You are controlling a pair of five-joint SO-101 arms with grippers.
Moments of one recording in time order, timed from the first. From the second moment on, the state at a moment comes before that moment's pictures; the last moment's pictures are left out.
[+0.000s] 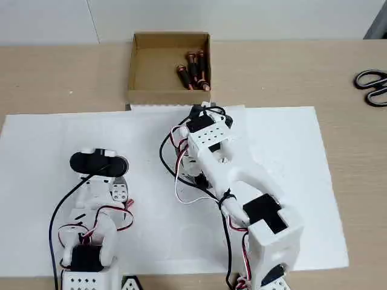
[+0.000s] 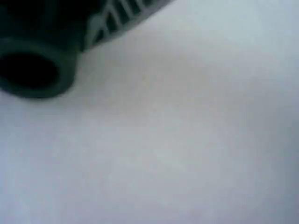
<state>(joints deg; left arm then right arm) -3.6 -103.4 96.7 52.0 -2.8 -31.0 17.9 4.7 81.4 -41.1</state>
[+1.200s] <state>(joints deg) -2.2 -101.9 64.4 66.5 -6.0 -17.2 -9.8 4.1 97.8 -36.4</state>
